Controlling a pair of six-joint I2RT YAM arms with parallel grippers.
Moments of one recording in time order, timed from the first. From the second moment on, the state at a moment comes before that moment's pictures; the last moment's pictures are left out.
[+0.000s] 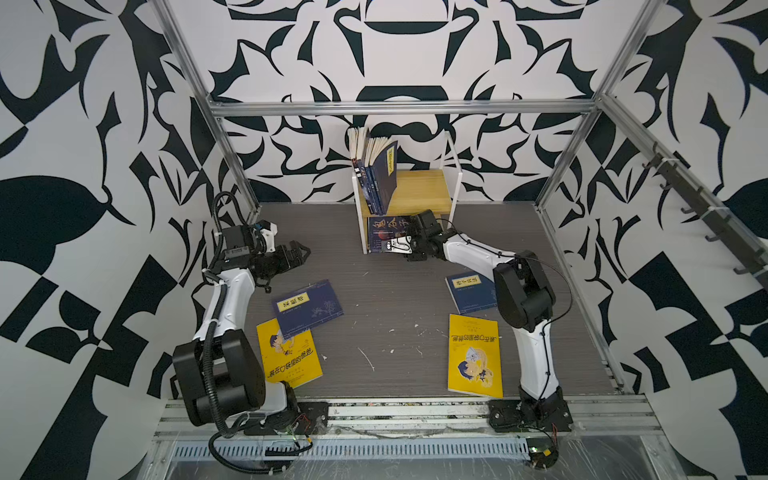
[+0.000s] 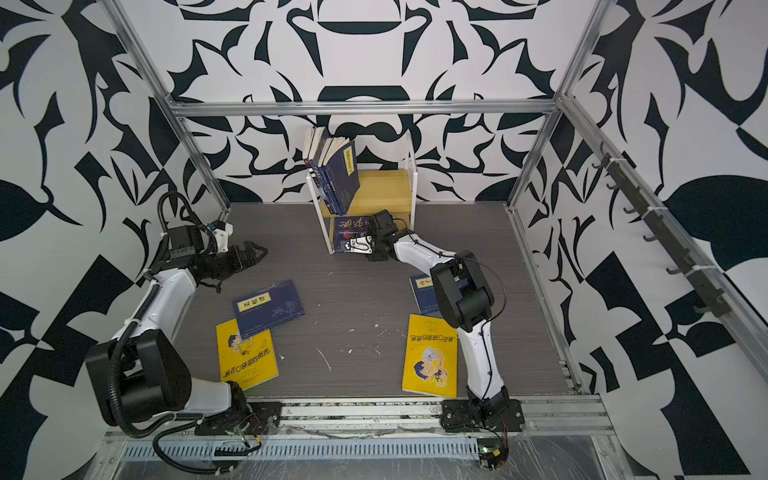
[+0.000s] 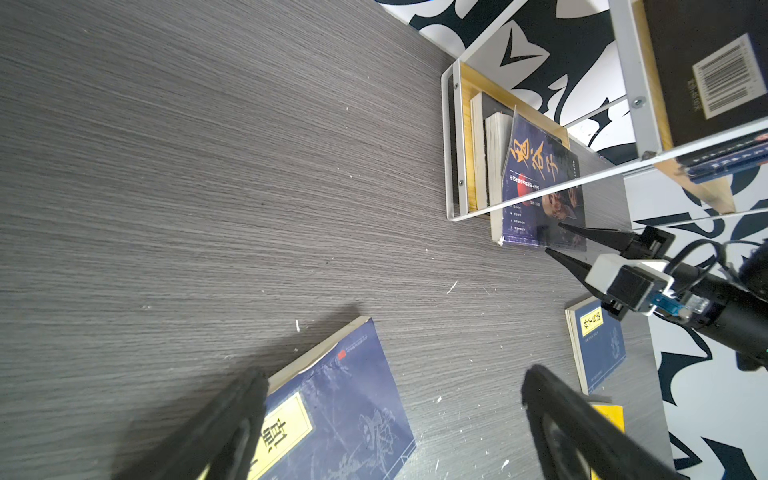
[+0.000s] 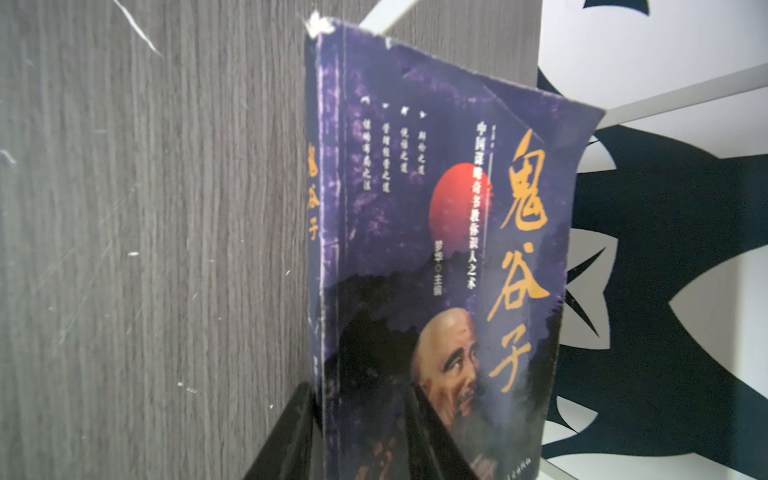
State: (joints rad) left arm 0.25 1.40 1.05 -0.53 0.60 -0.16; right arm 0.53 2.15 1.64 -0.31 -0.09 -1.18
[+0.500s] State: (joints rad) left arm 0.25 1.40 1.05 -0.53 0.60 -0.16; right arm 0.53 2.17 1.70 -0.32 -0.08 -1.19
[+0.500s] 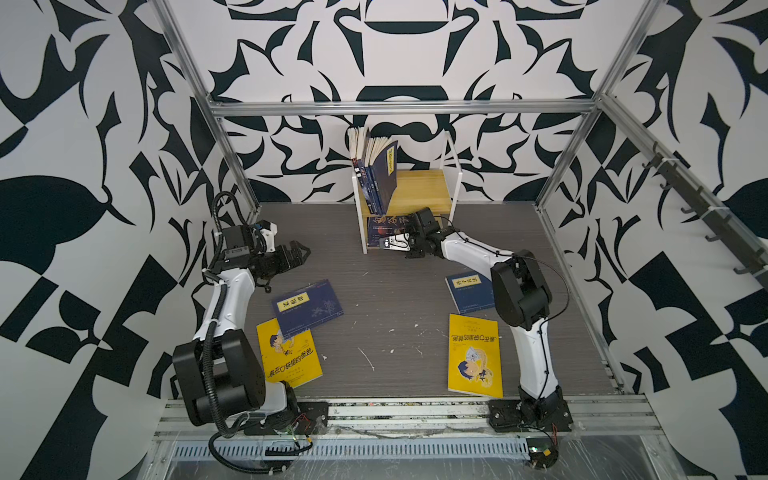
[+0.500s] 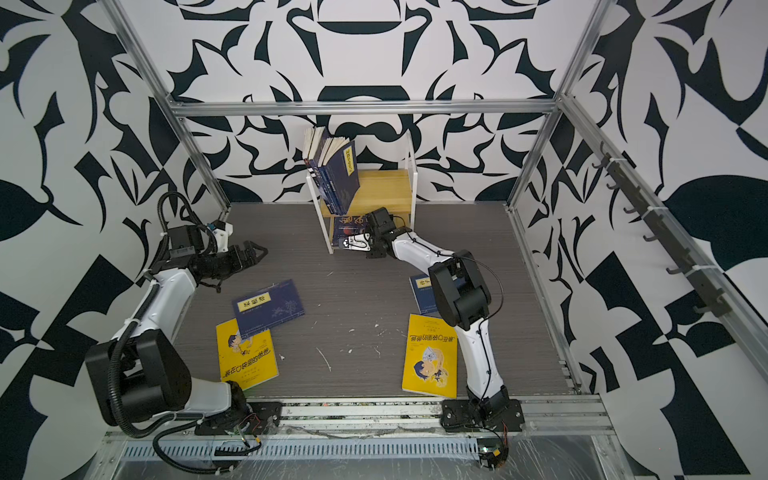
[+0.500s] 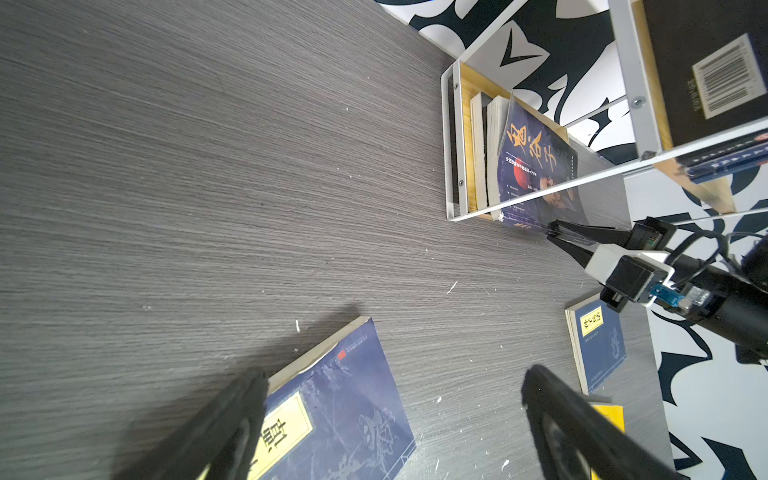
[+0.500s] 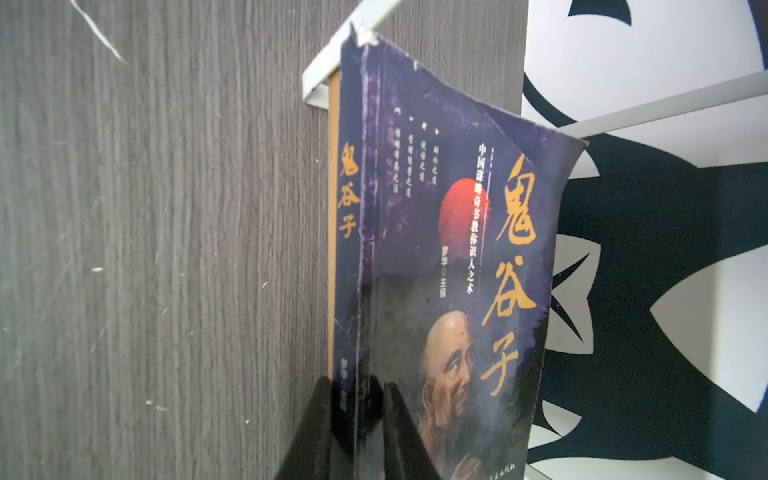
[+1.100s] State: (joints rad) left arm 0.25 1.40 1.05 -0.53 0.60 -0.16; right arm 0.47 2.18 1.73 -0.47 -0.14 -1.19
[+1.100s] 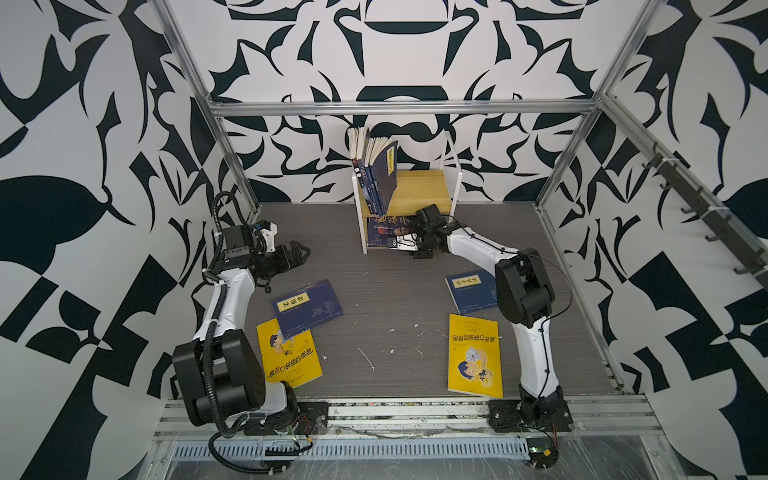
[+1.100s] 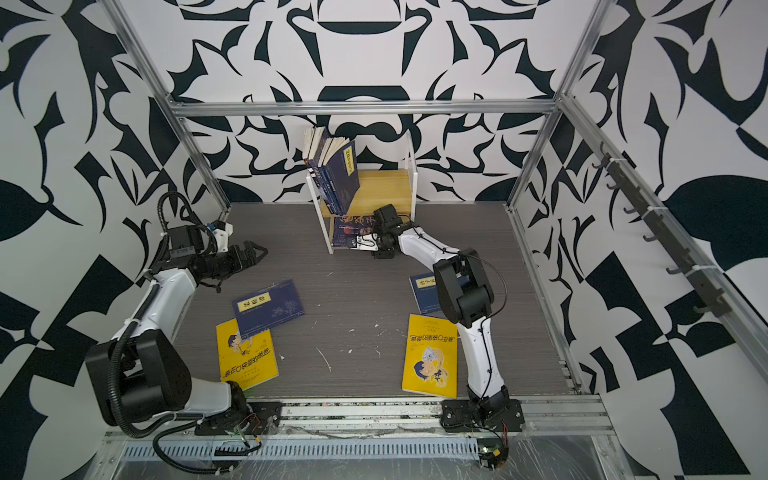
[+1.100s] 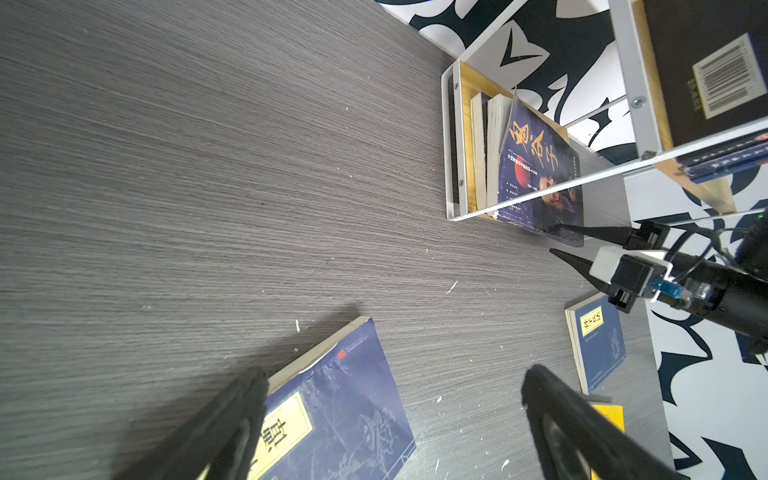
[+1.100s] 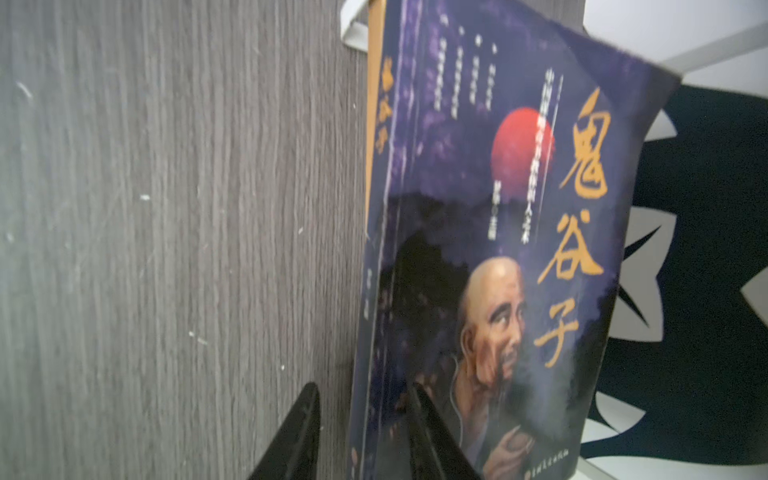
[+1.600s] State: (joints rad) left arm 0.25 1.40 1.05 -0.53 0.60 -0.16; right arm 0.46 2.18 1.73 -0.43 -0.08 -1.18
